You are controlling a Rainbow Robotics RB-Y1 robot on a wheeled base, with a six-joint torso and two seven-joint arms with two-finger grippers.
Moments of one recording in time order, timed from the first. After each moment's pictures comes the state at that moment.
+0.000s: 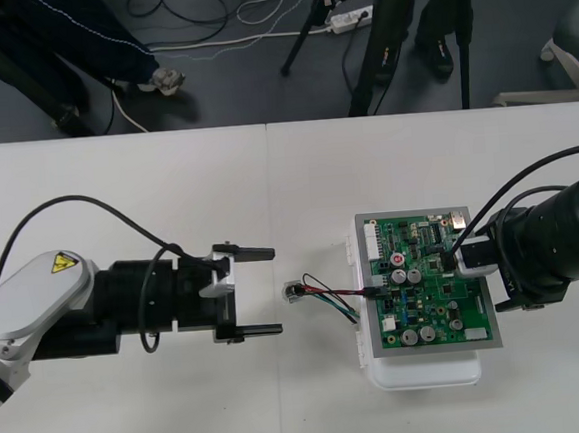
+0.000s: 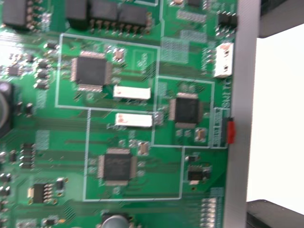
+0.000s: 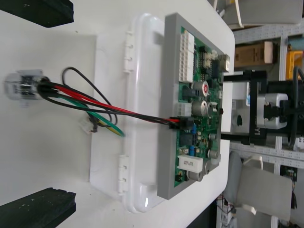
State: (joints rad) right arm -0.20 -0.84 0.19 -2.06 2.23 -1.57 -0.48; left arm -0.29 0.70 -0.55 -1.53 -1.04 -0.95 -0.29
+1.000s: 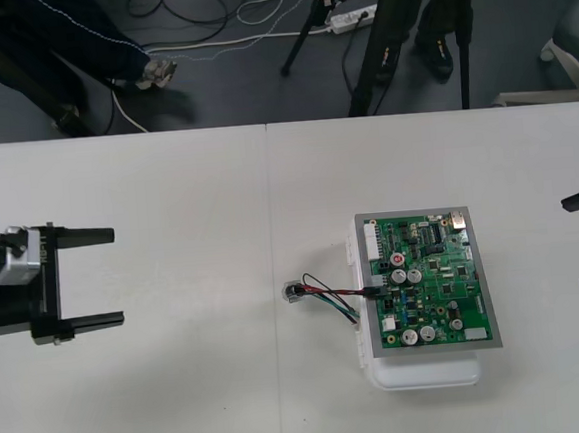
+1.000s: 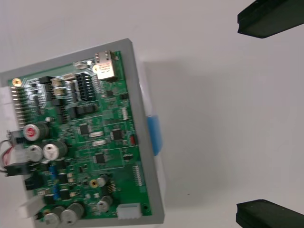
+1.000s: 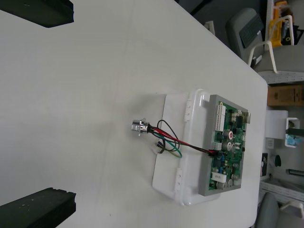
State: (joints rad) right arm -0.03 -0.99 -0.28 -1.83 1.52 -1.57 -0.29; left arm 0.08 1.02 0.01 -1.83 -1.00 -1.11 -0.06
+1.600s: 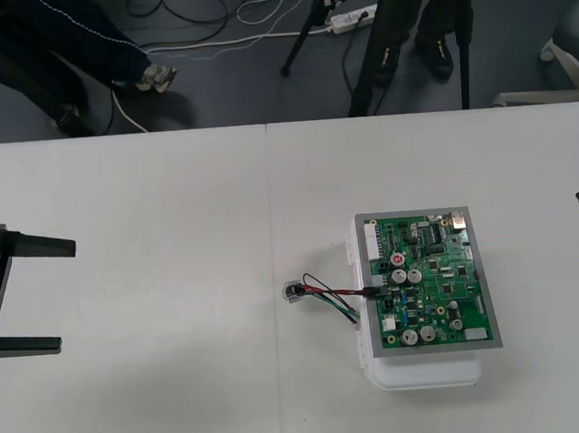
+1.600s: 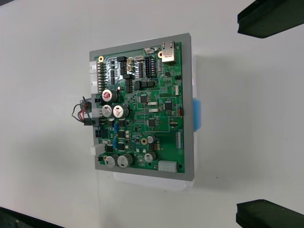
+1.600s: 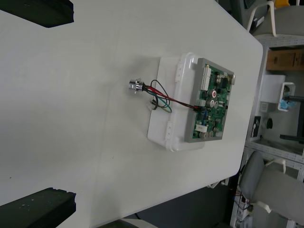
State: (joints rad) right arm 0.04 -1.11 -0.32 -1.82 1.21 -1.57 -0.09; left arm 0.11 1.16 0.11 -1.83 -0.86 -1.34 0.02
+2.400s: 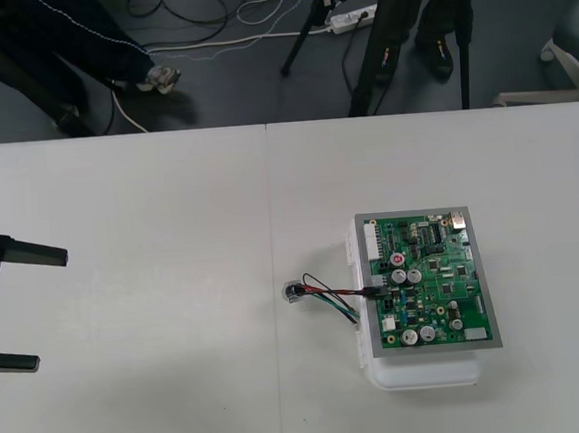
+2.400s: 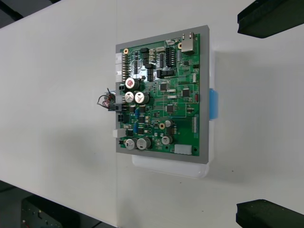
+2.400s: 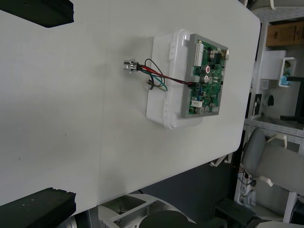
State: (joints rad) right arm 0.17 -1.11 -0.40 -1.84 1.07 -1.57 0.00; left arm 0.11 1.20 0.14 -1.85 -0.82 -1.42 0.02
